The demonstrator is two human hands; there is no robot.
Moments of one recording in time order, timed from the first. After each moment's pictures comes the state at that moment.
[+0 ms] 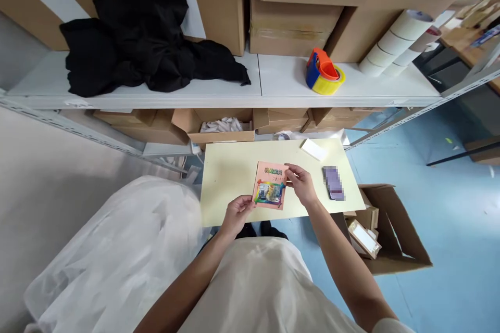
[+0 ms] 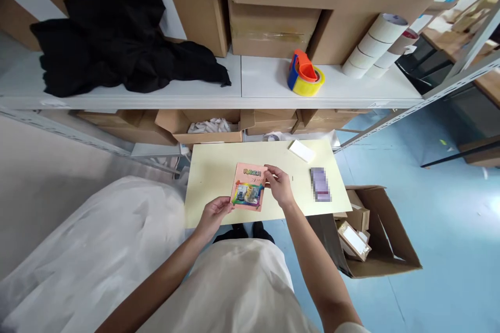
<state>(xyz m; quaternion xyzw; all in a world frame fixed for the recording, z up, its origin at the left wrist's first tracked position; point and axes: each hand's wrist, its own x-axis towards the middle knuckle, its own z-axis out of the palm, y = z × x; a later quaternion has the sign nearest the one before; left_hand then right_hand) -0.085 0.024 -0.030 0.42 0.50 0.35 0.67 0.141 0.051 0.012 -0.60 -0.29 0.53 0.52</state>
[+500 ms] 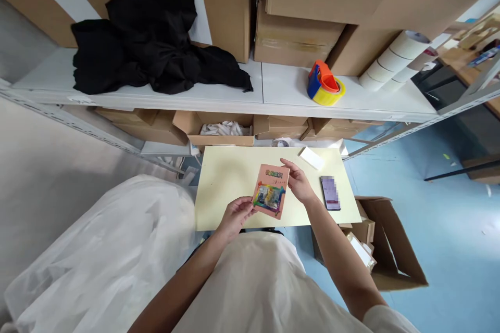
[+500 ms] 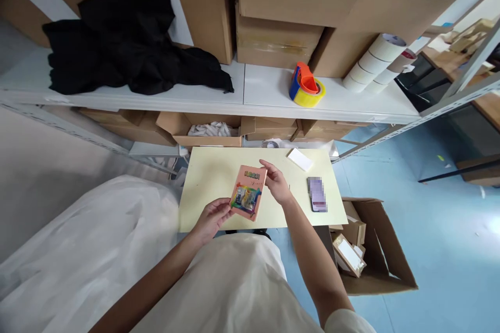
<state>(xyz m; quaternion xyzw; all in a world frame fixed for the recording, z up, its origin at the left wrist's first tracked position) -0.067 0.032 -0.016 0.22 0.44 0.39 0.78 0.163 0.081 0.008 -0.49 -0.39 0.59 0.50</state>
